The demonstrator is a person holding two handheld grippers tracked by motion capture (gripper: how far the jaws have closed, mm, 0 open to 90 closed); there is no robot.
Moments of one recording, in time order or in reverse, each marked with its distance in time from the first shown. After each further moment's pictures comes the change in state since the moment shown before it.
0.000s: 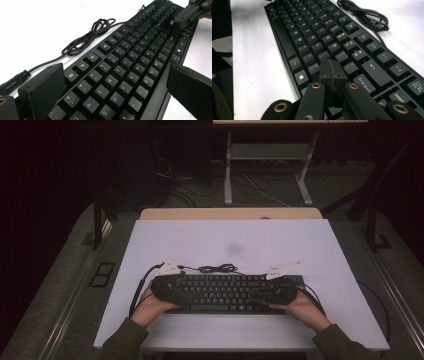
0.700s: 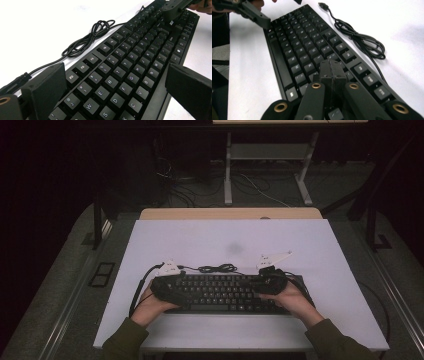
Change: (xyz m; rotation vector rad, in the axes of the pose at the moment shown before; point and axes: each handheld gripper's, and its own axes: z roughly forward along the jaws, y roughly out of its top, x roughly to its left) left arm -0.002 0.000 0.000 -0.013 0.003 0.012; right arm -0.002 0.033 0.015 -0.045 -0.005 -0.002
